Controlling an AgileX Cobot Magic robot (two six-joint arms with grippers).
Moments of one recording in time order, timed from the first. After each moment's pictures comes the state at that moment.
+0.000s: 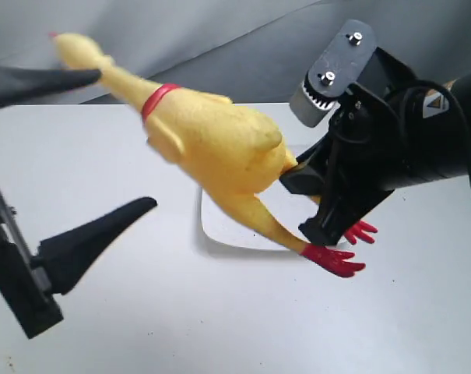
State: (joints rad) left arm -0.52 0.82 -0.47 0.89 -0.36 0.02; right arm 0.56 1.29 -0.95 0.38 0.60 -0.70
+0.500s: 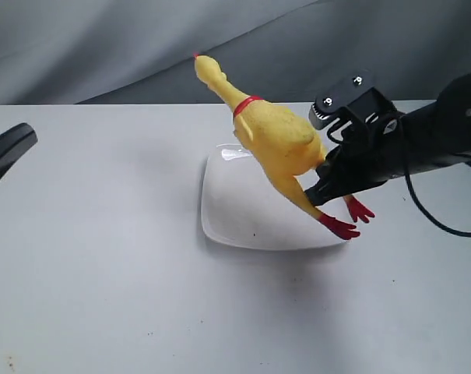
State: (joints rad) left arm -0.52 0.58 -0.47 0.63 -0.18 0.01; right arm 0.36 1.66 -0.95 0.37 0.28 -0.68
